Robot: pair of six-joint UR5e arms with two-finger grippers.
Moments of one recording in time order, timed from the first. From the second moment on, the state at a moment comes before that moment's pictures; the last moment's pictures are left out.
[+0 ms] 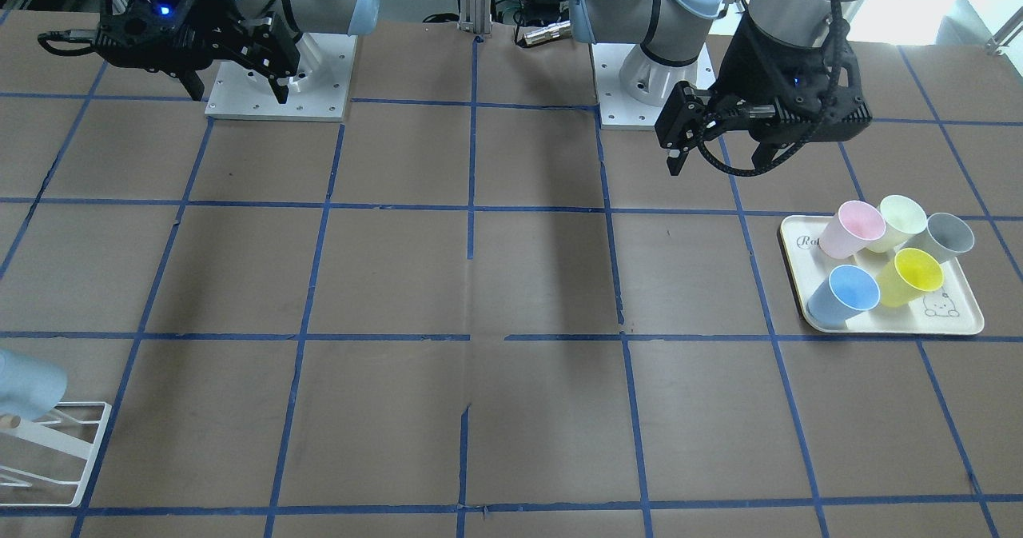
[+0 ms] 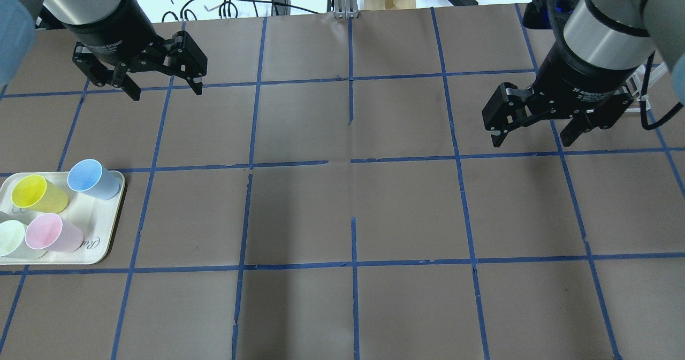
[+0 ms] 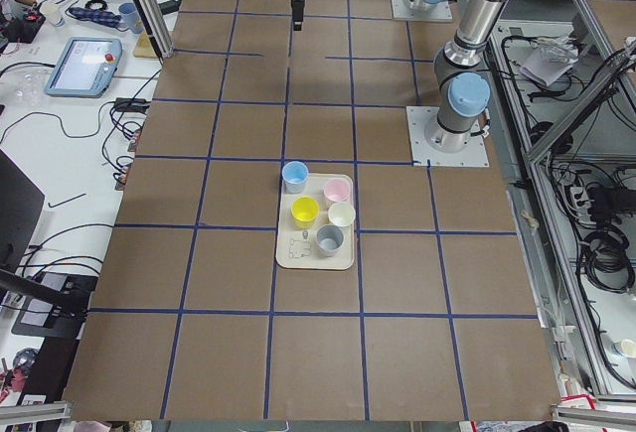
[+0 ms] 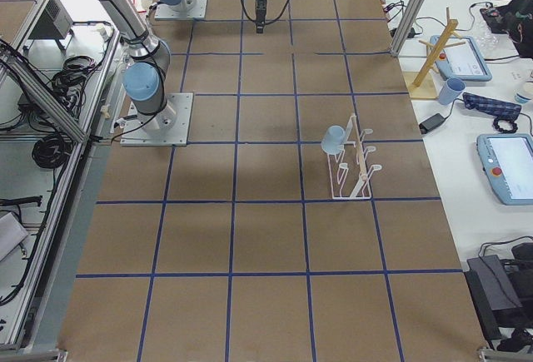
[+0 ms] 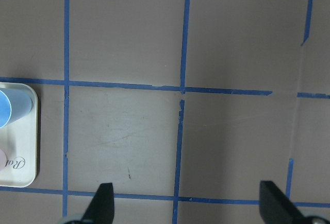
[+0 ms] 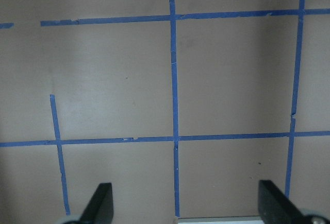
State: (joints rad) left arm -1.55 -1.57 -1.52 -1.59 1.58 -0.03; right arm 1.54 -1.74 1.67 -1.45 -1.55 0.00
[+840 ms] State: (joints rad) left arm -1.57 -1.55 -1.56 -1.58 1.47 -0.04; right arm 1.52 -1.73 1.67 -1.45 -1.55 0.00
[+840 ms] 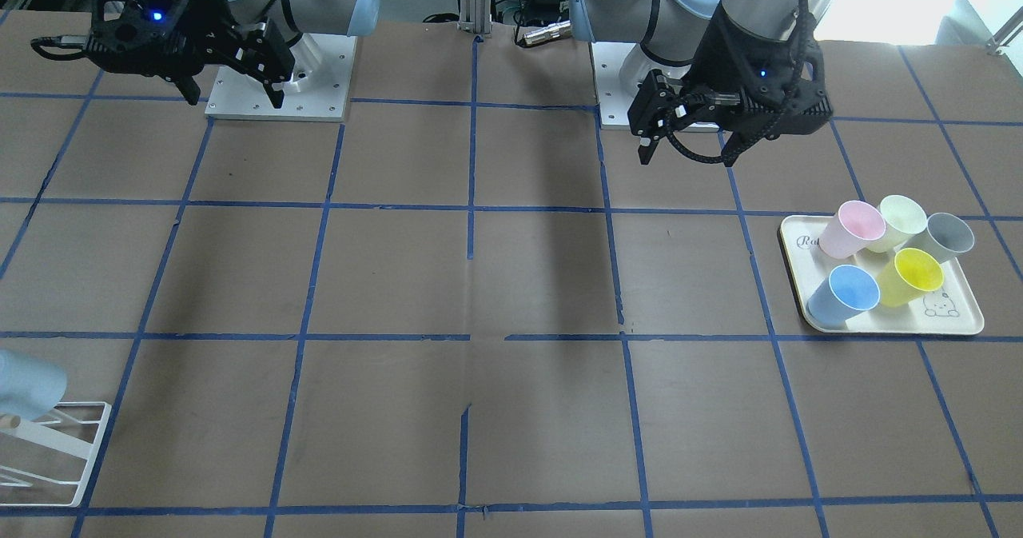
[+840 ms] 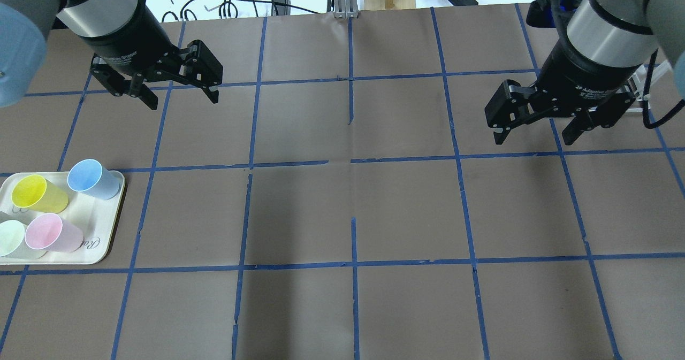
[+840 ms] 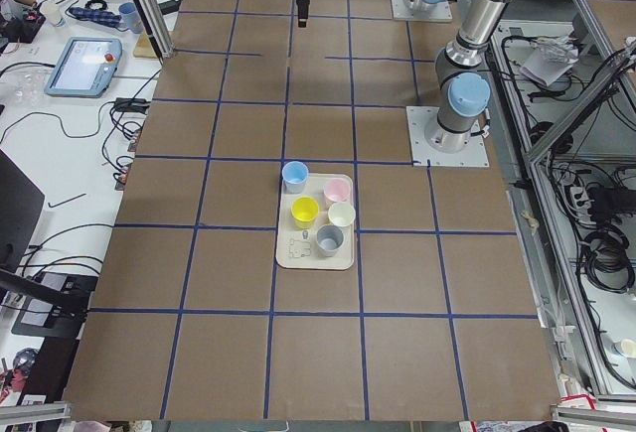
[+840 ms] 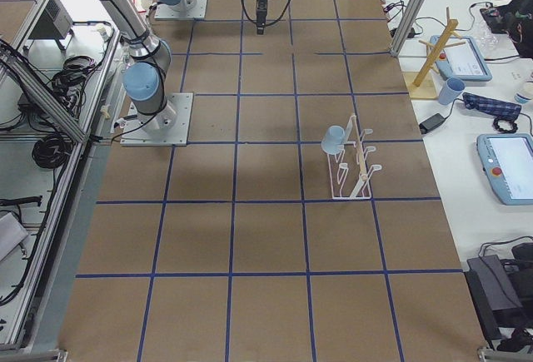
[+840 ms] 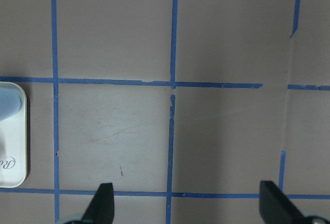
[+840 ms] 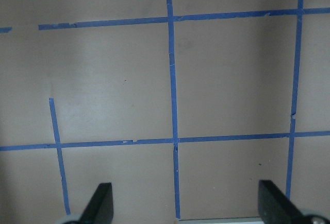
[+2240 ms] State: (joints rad) left arm -1.51 -1.57 -1.79 -1.41 0.45 -0.46; right arm 1.18 -1.43 1.66 -1.92 -1.57 -0.54
